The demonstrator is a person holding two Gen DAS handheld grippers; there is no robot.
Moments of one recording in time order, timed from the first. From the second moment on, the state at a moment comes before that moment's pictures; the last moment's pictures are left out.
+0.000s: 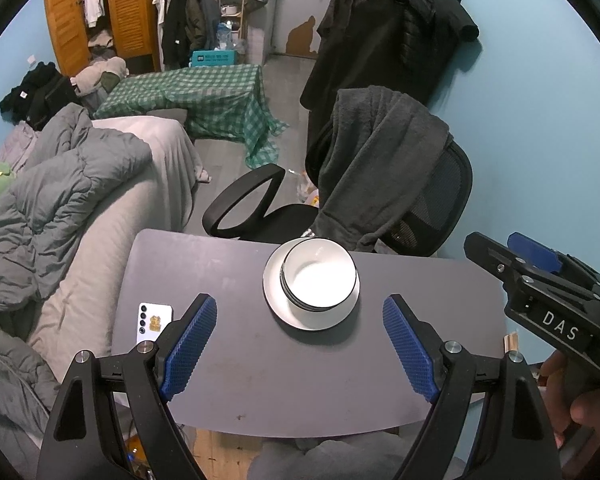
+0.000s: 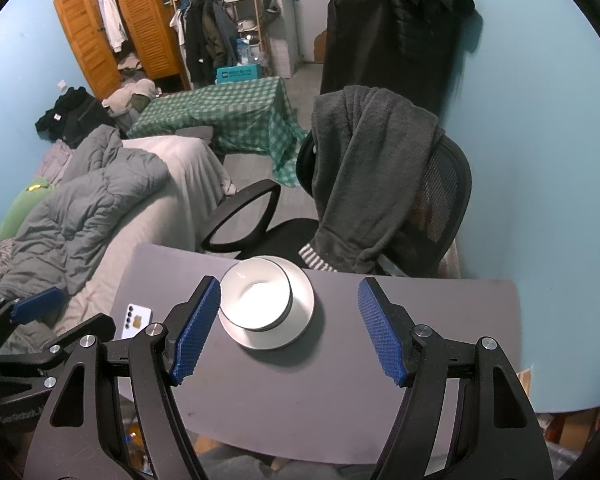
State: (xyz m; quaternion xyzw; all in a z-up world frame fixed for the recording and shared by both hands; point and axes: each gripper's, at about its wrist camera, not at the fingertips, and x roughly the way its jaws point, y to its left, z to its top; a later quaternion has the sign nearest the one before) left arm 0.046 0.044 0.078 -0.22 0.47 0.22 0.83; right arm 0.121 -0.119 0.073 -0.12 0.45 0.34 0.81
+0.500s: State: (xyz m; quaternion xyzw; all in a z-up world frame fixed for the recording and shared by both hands) left arm 0.042 0.044 0.081 -0.22 0.46 0.22 0.83; right arm 0.124 -0.121 0.071 -0.12 0.46 0.34 0.81
